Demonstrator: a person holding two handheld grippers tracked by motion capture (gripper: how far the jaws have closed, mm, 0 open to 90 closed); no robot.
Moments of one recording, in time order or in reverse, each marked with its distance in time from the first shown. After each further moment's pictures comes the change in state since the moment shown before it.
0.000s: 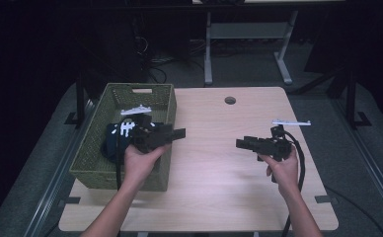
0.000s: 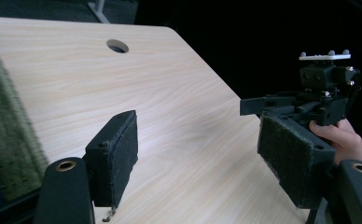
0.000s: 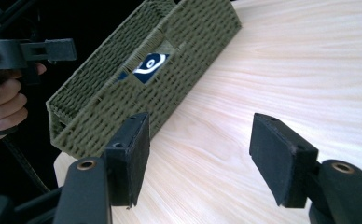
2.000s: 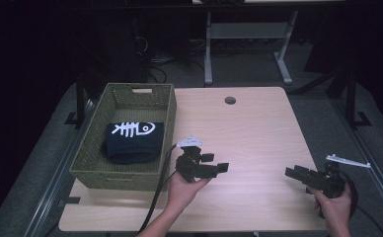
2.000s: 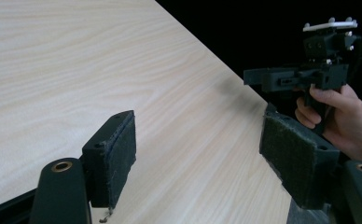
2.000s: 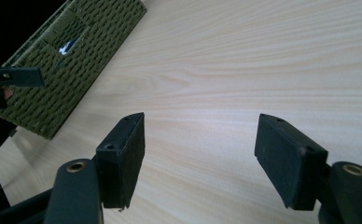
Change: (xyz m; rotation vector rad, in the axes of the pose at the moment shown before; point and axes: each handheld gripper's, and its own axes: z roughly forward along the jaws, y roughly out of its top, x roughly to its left) left arm -0.051 -0.080 0.091 0.121 -0.119 0.074; right arm -0.066 -0.094 -0.115 -0.077 -0.212 0.100
